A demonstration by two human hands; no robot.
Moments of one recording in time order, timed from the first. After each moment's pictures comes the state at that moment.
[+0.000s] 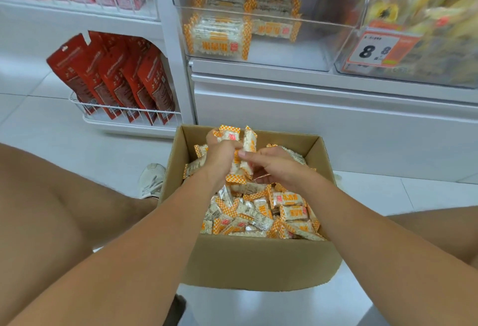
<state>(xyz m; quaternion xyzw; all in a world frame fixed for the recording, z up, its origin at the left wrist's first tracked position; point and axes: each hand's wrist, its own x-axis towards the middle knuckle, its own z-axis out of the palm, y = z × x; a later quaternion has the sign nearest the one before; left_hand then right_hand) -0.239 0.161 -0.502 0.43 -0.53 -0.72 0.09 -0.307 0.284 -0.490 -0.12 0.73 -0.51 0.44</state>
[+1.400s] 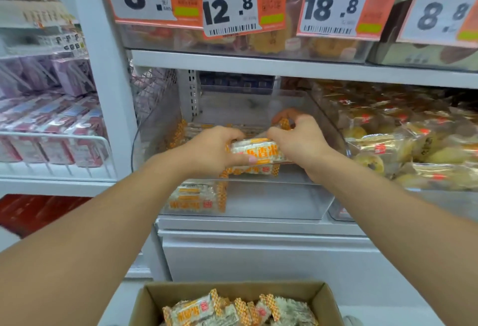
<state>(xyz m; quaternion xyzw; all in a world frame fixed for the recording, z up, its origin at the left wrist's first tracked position) -0.419 0.039 -0.277 0.07 -0.96 -0.28 0.04 -0.526 0.193 -0.287 -0.20 0.82 -0.54 0.02</state>
